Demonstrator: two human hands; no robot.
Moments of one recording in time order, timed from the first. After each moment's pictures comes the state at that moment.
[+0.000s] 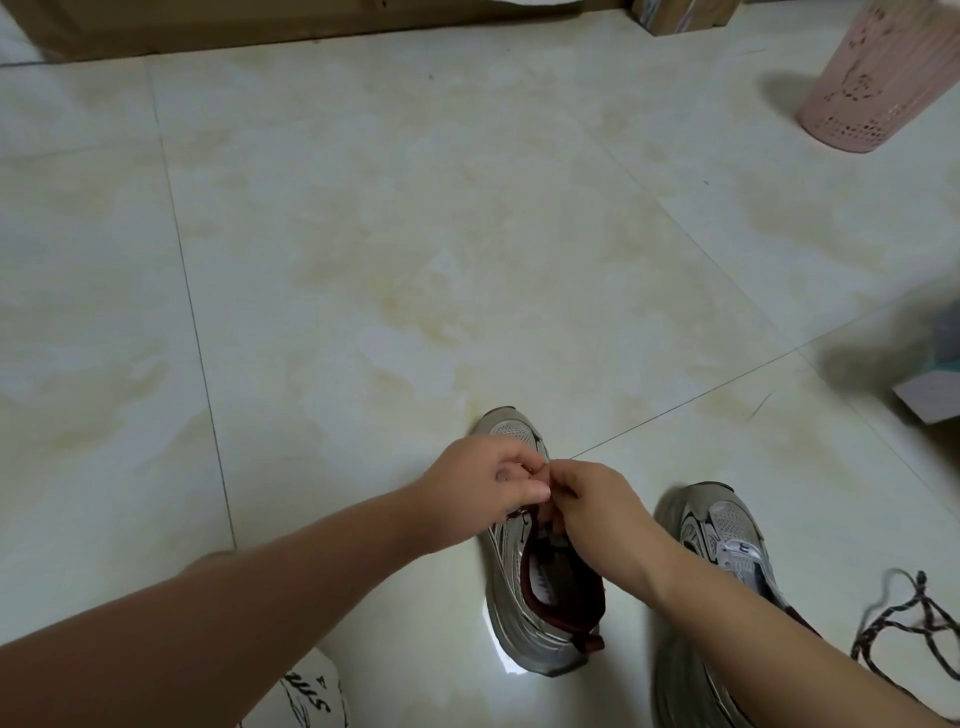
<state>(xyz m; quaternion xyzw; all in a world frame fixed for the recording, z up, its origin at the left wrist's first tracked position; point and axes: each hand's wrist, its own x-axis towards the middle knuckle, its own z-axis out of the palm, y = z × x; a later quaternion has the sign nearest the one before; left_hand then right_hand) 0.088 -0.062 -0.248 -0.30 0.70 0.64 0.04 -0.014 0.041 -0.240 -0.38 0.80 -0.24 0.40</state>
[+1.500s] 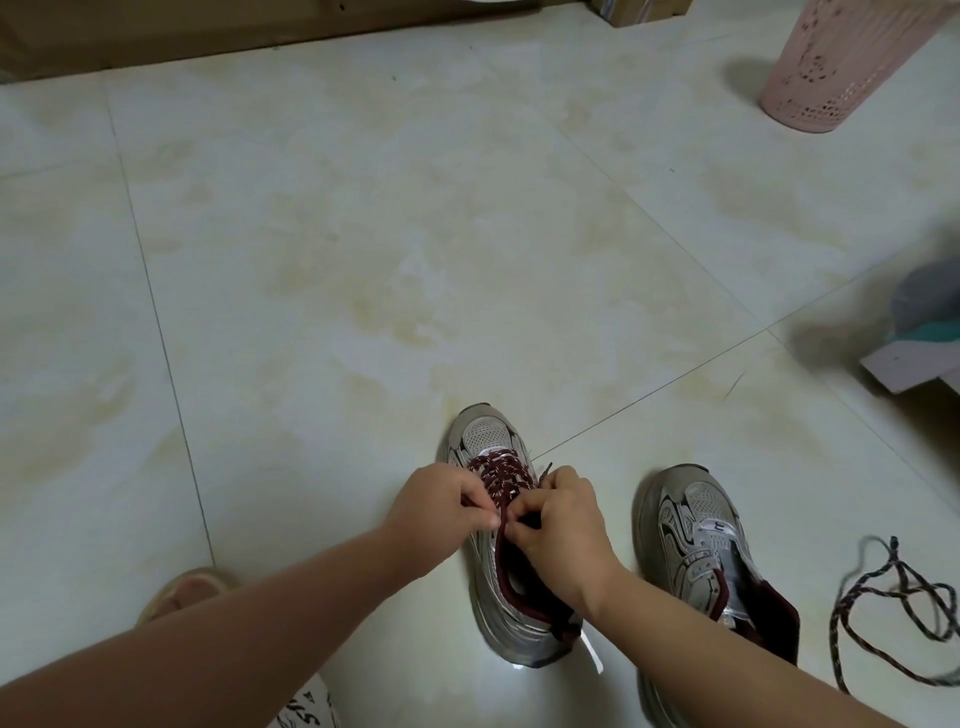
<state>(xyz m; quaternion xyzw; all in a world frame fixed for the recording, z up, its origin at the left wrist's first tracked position) 0.093 -0.048 -0.291 -0.36 0.78 0.52 0.01 -0.004 0.058 -0.286 -0.39 0.85 -0.20 0.29</state>
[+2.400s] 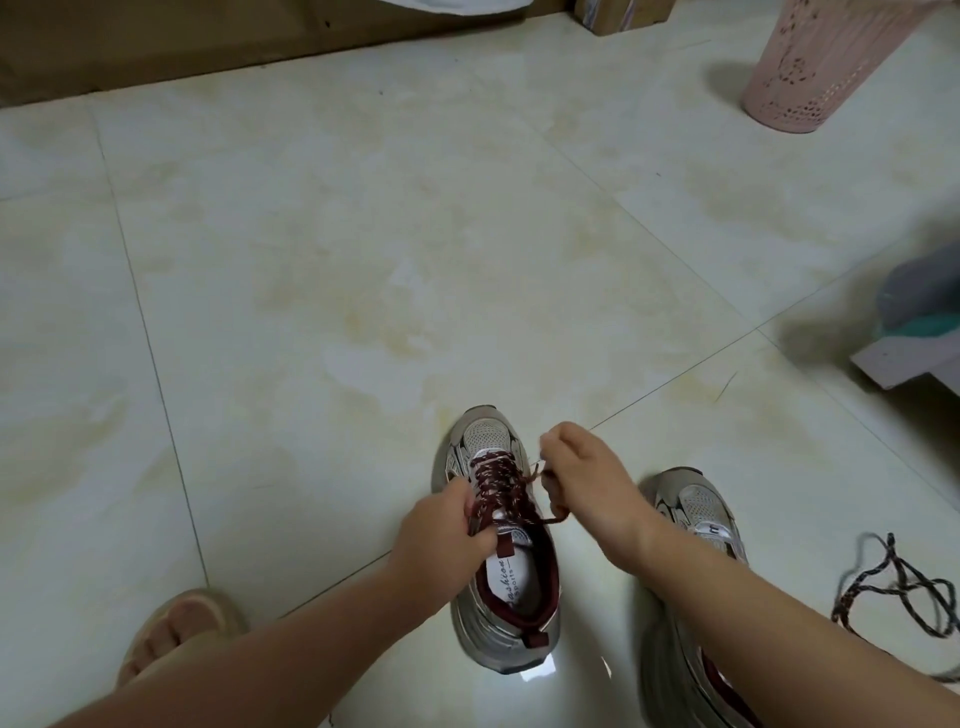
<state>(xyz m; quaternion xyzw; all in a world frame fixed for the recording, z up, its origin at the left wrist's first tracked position) 0.092 -0.029 -0.302 -0.42 0.80 0.43 0.02 -0.035 0.042 -0.237 -0.17 0.76 -0.45 0.44</state>
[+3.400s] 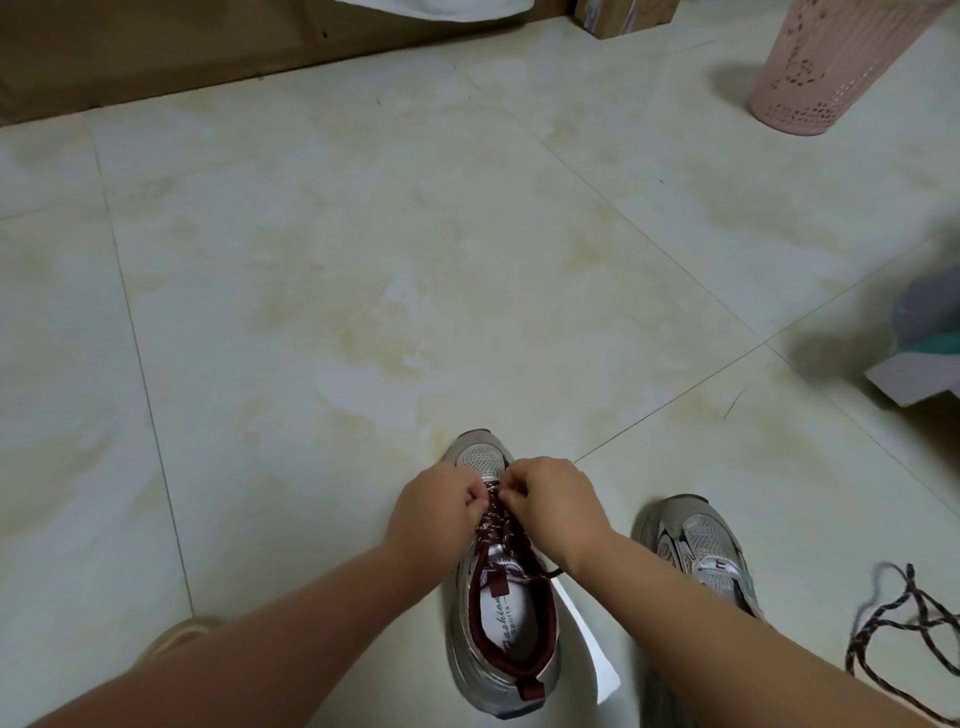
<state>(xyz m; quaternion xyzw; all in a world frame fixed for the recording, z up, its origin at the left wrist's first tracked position) 0.056 -0.065 -0.297 -0.36 0.87 0.33 0.00 -0.051 0.016 -0.278 -0.43 0.85 -0.14 0.27</state>
